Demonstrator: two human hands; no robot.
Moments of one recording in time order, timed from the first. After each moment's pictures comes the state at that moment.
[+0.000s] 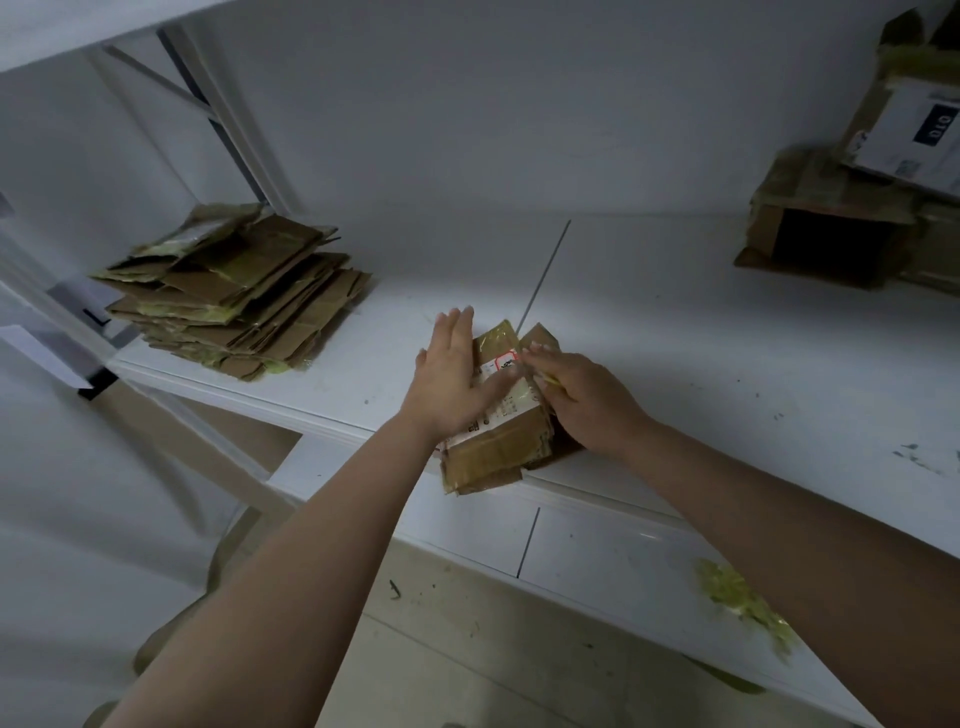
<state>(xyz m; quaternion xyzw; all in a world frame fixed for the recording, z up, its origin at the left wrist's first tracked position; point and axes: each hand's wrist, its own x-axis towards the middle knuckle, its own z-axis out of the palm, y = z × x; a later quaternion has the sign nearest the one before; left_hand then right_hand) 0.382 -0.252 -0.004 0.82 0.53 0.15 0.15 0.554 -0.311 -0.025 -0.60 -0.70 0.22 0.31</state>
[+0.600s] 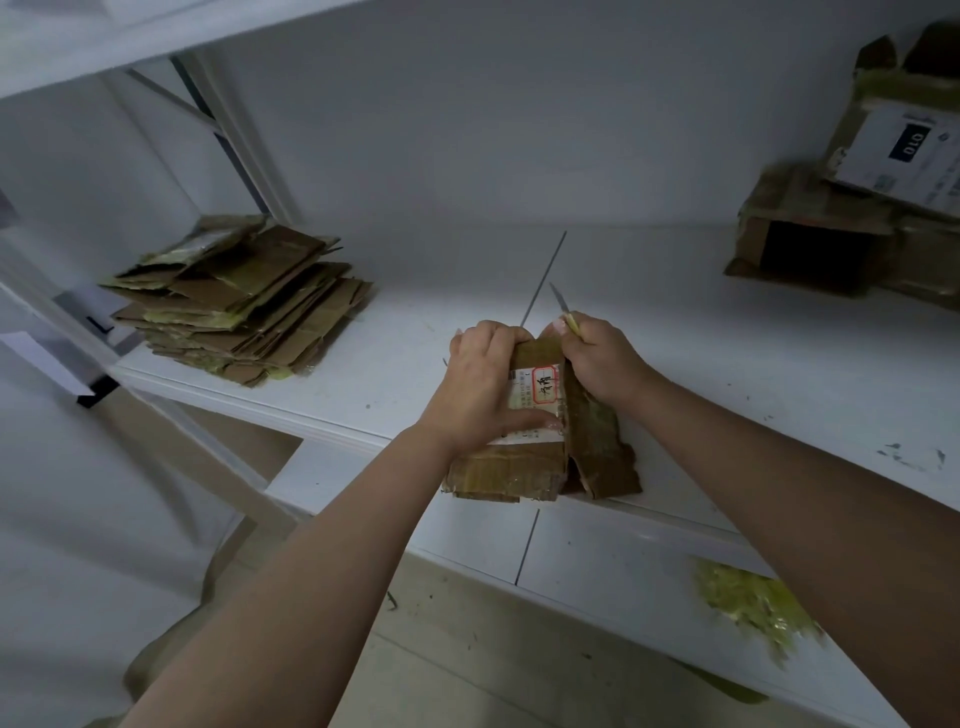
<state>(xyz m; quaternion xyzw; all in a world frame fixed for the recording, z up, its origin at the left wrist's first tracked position) 0.396 -0.274 0.008 0.89 0.38 0.23 0.07 0.570 -0.291 0.003 -0.62 -0.62 0.27 0.40</state>
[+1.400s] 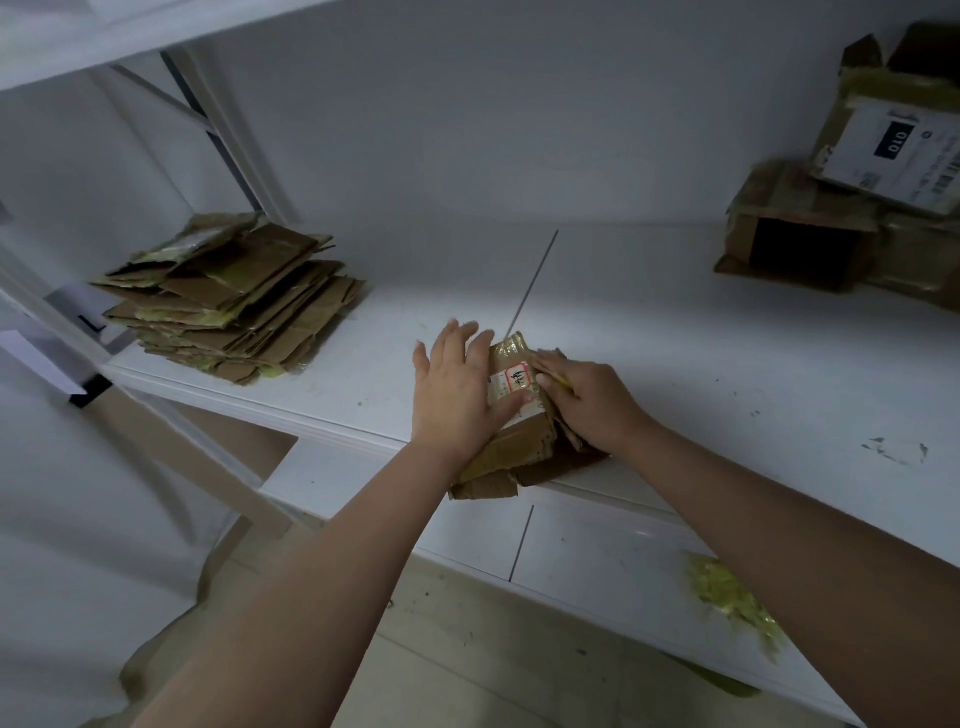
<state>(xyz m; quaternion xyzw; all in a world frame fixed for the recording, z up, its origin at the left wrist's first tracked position) 0.398 -0.286 -0.002 0.84 0.51 0.16 -0.04 0.566 -0.322 -0.026 -0.59 -0.67 0.24 0.36</state>
